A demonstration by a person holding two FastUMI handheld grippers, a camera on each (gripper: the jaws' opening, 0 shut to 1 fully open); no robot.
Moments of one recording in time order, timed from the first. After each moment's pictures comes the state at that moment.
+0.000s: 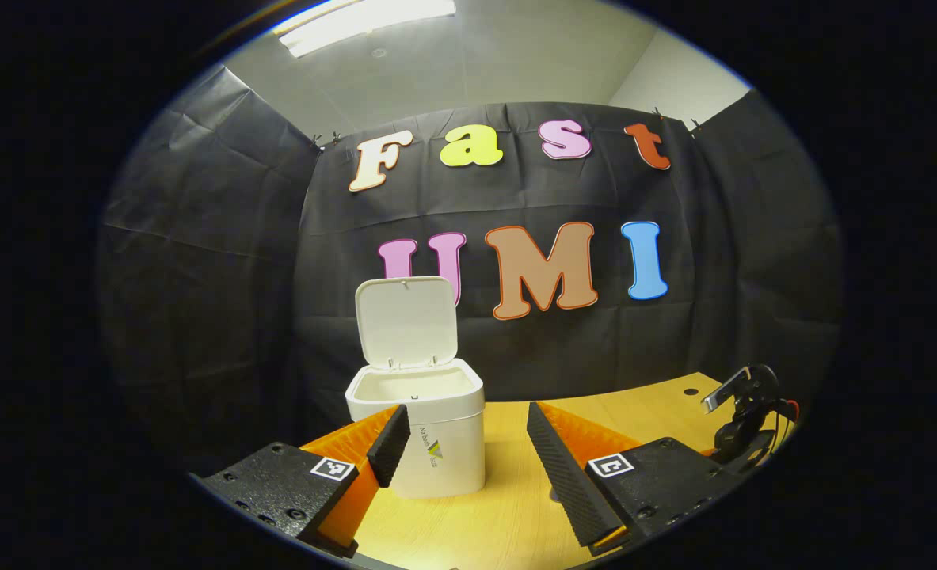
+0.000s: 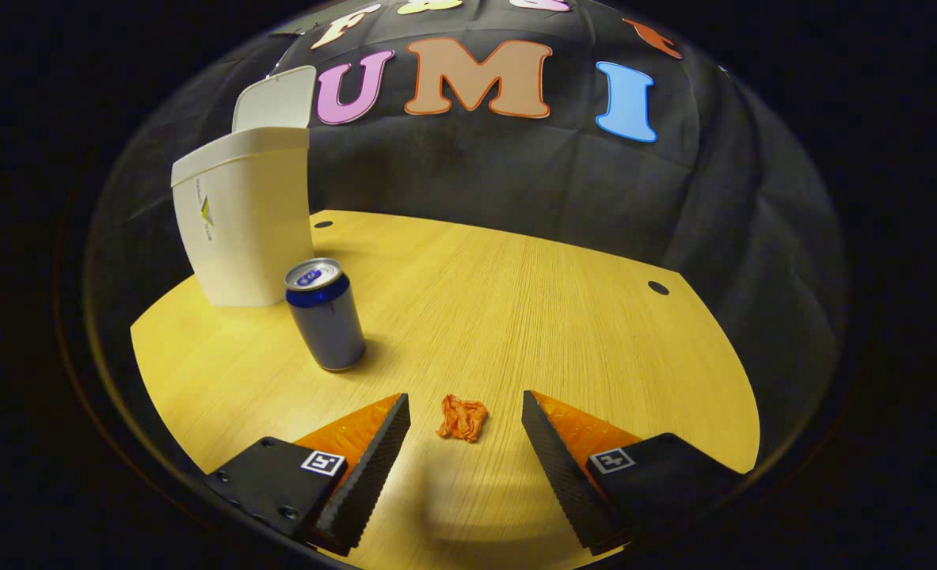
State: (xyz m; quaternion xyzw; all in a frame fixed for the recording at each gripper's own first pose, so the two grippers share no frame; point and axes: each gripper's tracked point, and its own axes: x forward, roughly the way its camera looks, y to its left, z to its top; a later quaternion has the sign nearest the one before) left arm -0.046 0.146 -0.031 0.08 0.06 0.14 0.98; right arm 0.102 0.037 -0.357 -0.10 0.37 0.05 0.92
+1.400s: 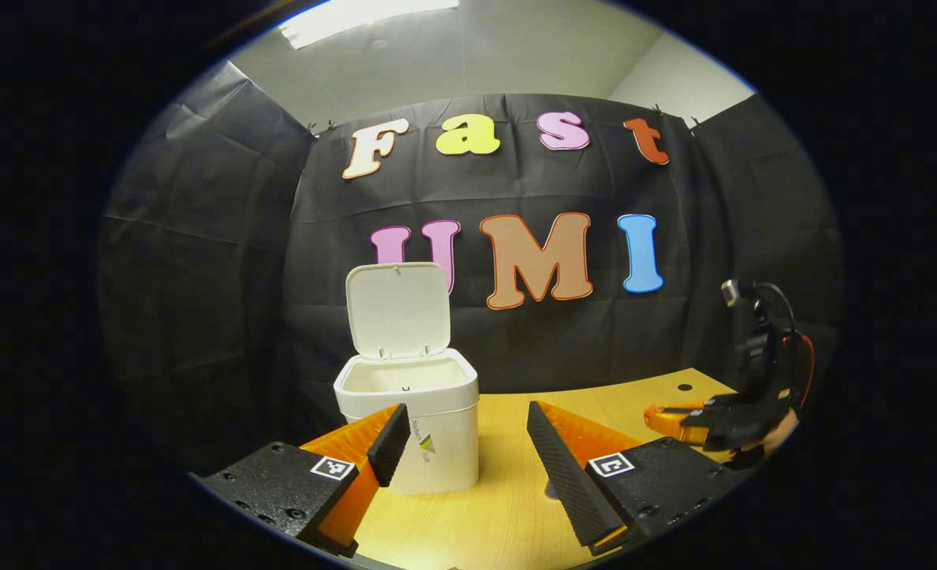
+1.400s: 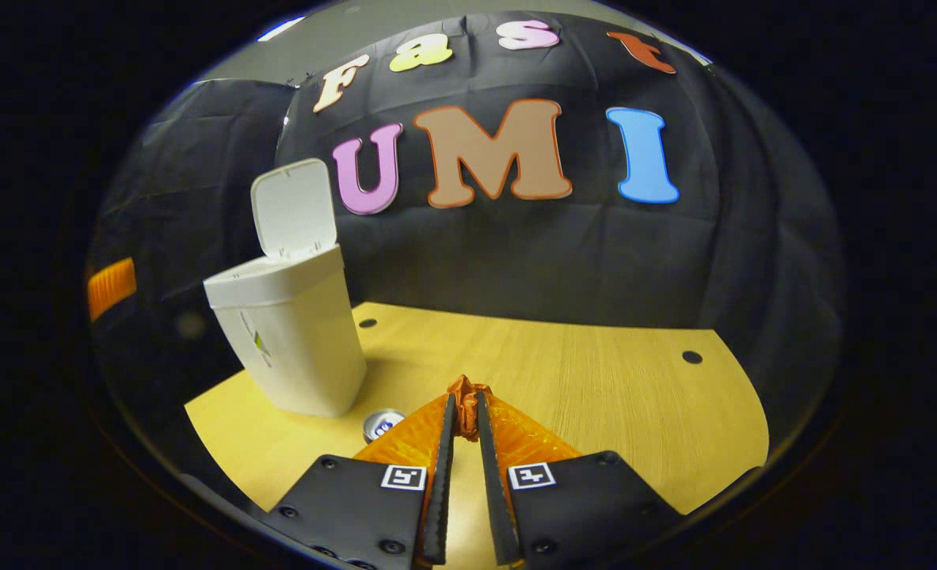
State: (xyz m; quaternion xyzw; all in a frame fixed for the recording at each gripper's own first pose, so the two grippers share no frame) left arm -0.031 0.146 -0.043 0.06 0.08 0.12 0.99; right arm 0.157 0.108 -0.191 -0.02 0.23 0.14 0.96
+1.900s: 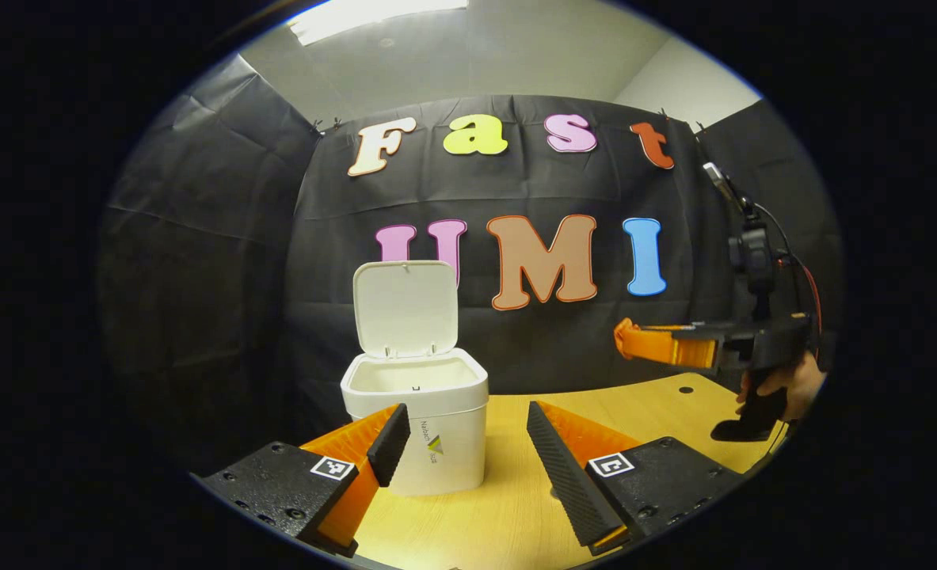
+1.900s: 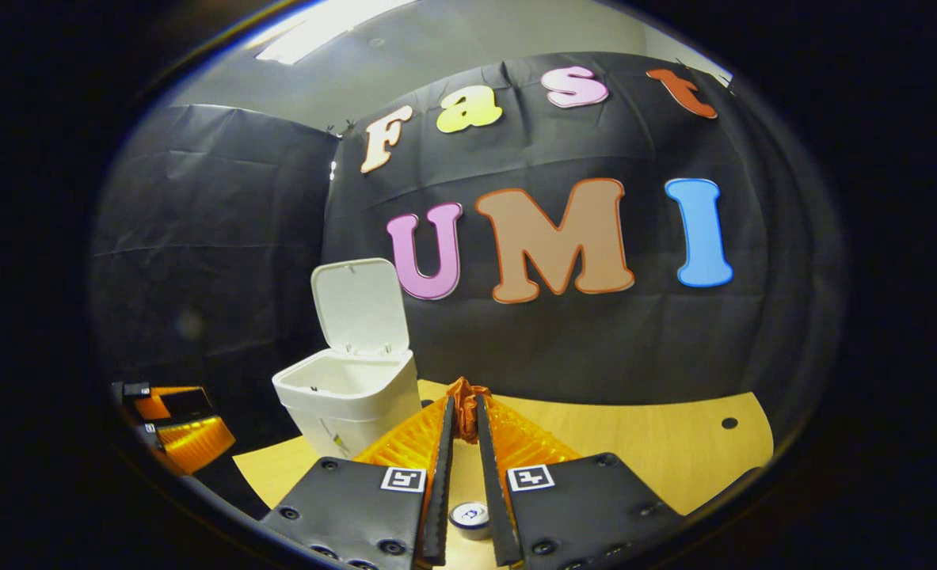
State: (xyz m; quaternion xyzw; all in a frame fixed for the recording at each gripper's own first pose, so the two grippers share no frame) left arm -0.036 0.166 -0.043 0.05 0.07 0.12 0.99; right arm 0.184 0.207 -0.071 -0.01 0.12 0.22 0.97
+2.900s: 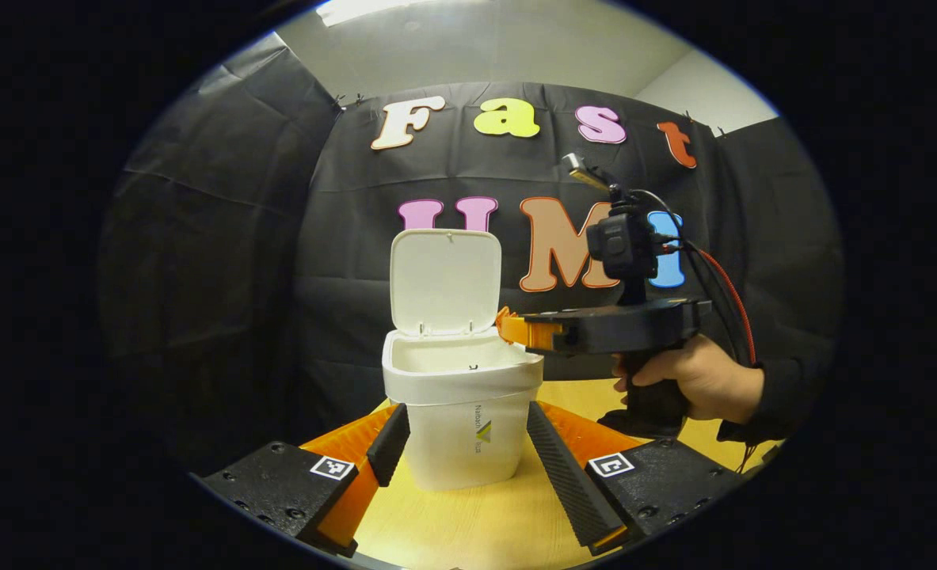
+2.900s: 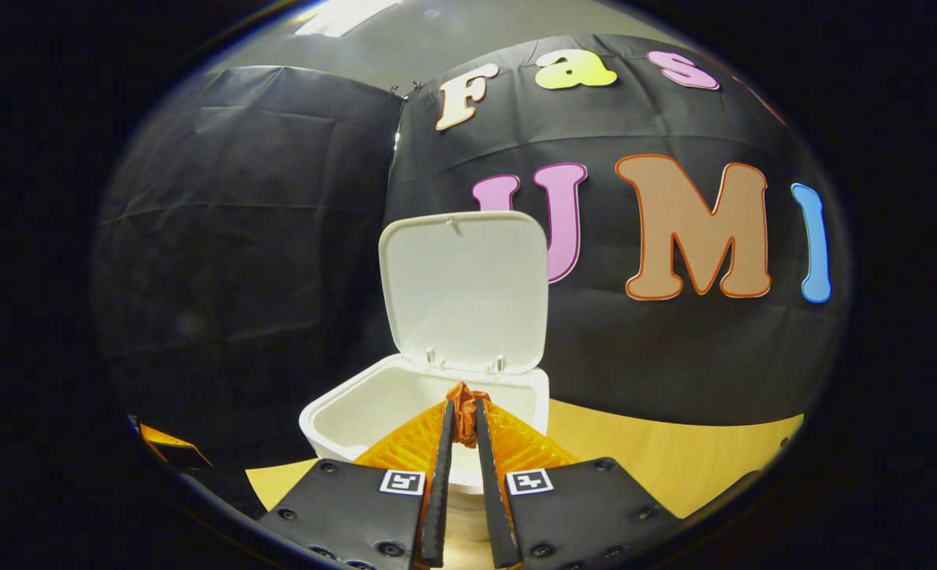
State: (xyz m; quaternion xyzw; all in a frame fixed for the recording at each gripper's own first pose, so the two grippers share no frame) left arm -0.042 0.245 -0.073 0.02 0.10 0.12 0.99; right arm 0.255 0.411 -0.139 -0.06 0.17 0.30 0.94
